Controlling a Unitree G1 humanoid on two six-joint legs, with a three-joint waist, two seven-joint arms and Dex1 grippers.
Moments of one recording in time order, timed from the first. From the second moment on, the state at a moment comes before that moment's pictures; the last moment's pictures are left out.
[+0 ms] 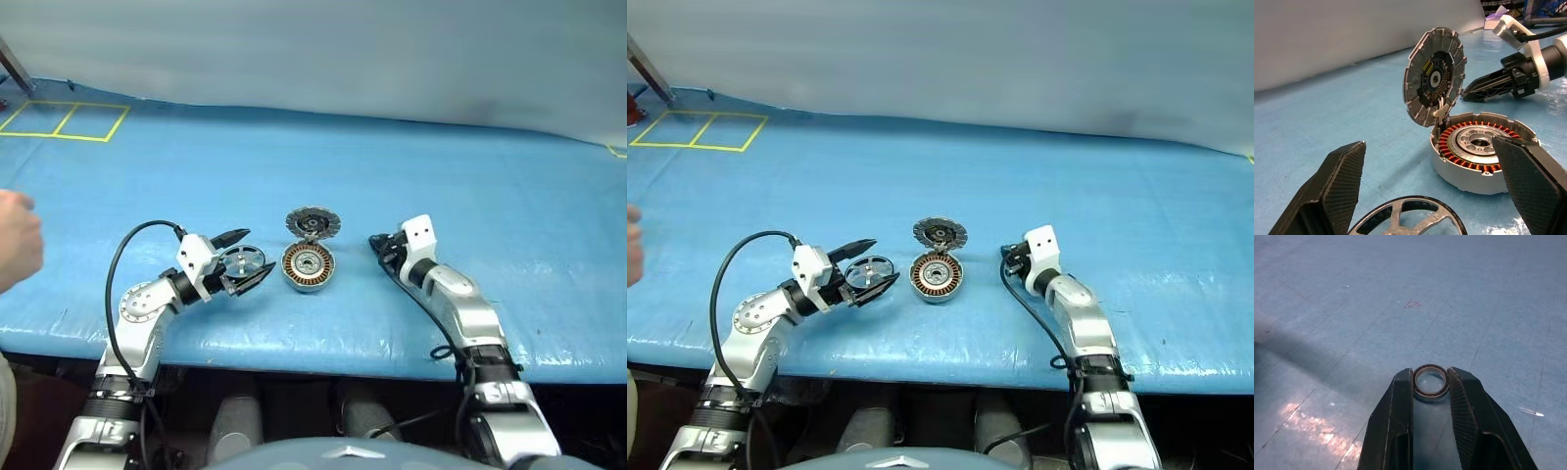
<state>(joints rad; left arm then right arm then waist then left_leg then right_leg) -0.12 0.44 -0.02 0.07 -0.32 -0.07 -0.90 -0.22 -0.32 -0.03 0.08 0.16 0.39 0.52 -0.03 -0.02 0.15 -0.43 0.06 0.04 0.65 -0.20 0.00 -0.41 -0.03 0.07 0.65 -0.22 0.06</state>
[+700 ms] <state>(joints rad) -0.13 0.46 -0.04 0.07 -0.32 -0.04 -0.96 -0.21 -0.30 0.23 -0.29 0.25 0.65 0.58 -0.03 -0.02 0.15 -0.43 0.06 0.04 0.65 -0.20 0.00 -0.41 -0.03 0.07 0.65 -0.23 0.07</state>
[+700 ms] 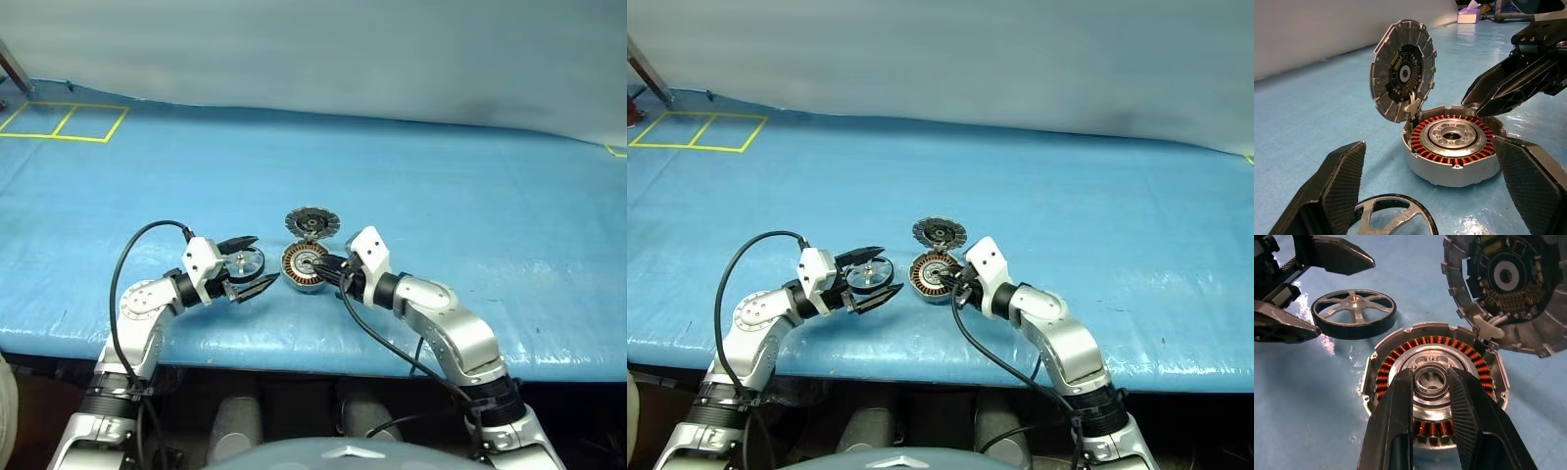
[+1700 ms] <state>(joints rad) -0.10 0.47 -0.04 0.07 -0.32 -0.05 -0.93 -0.27 -0.25 0.27 -0.12 0.21 0.58 0.57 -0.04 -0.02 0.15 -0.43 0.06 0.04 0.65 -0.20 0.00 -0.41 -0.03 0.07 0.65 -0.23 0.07</state>
